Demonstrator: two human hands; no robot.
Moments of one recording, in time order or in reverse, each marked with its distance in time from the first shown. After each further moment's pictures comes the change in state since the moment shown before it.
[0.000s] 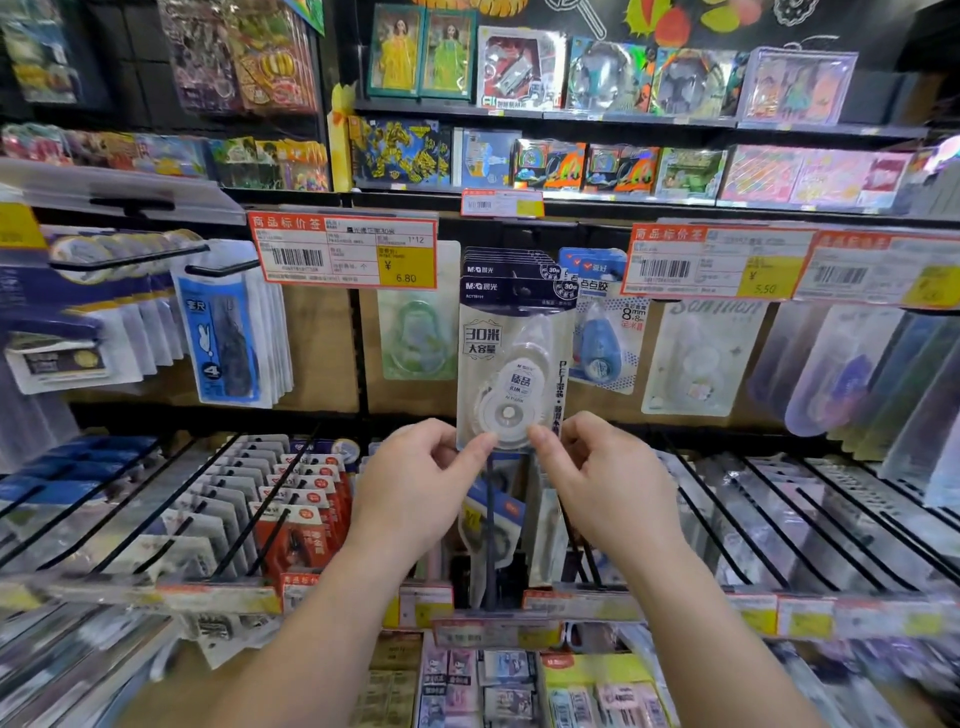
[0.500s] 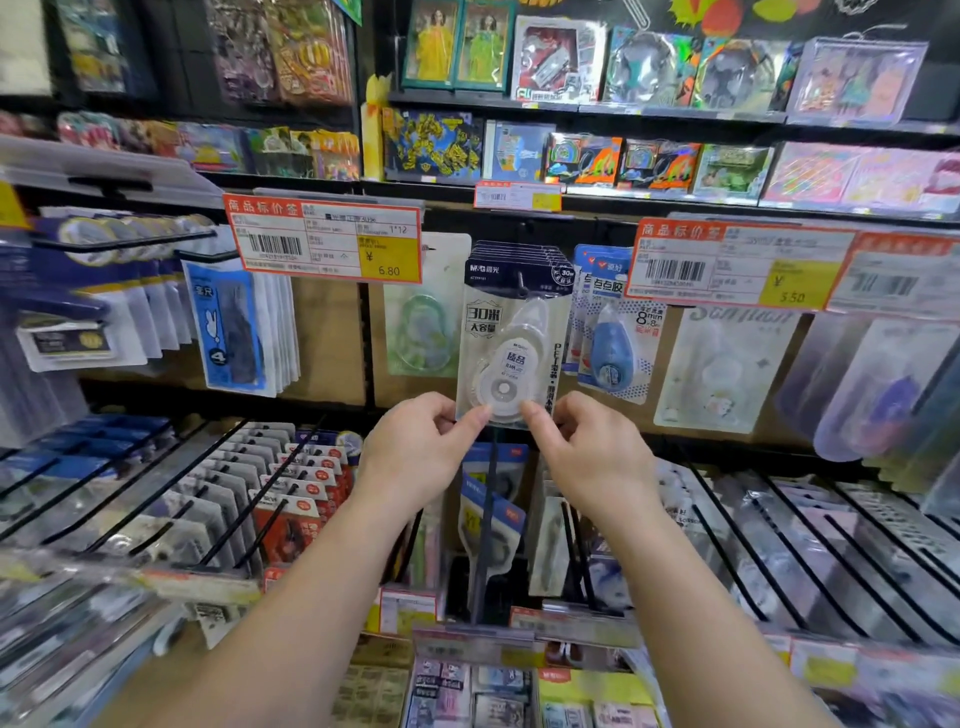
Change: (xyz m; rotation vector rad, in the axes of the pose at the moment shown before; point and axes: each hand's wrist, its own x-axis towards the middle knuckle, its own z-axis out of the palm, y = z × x) left_hand 0.039 0.004 0.014 0.077 0.001 -0.109; right_hand 0.046 0.009 0.019 0.048 -0.065 0.019
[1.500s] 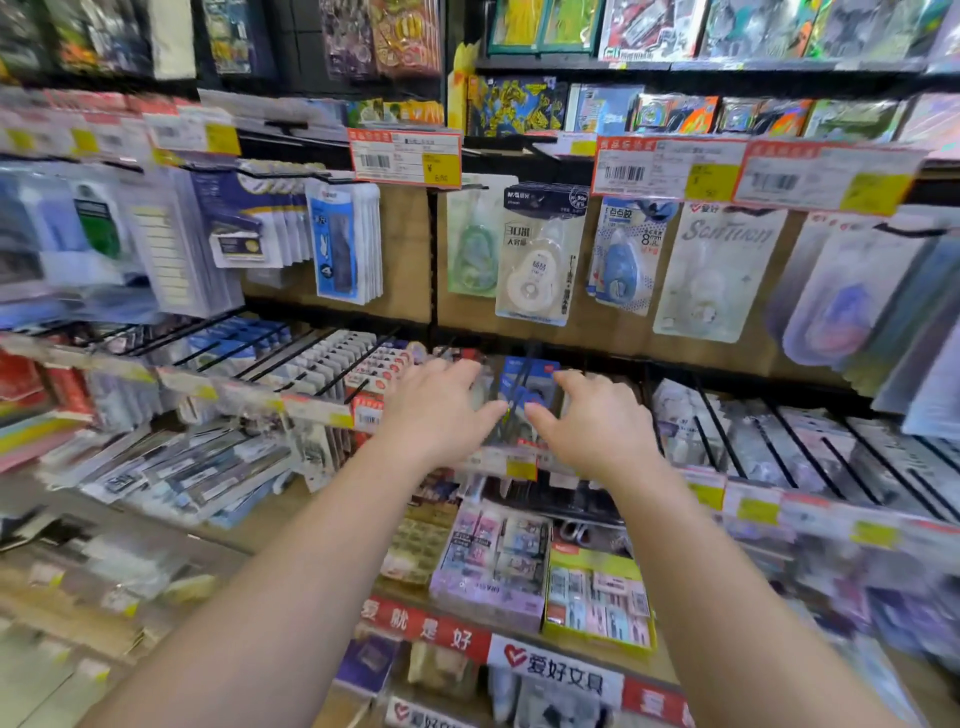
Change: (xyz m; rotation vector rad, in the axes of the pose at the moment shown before) left_hand -0.132 0.019 -0.025 0.539 -0.124 -0.024; right_hand -0.100 0.000 -0.042 -0.285 -0.378 -0.096
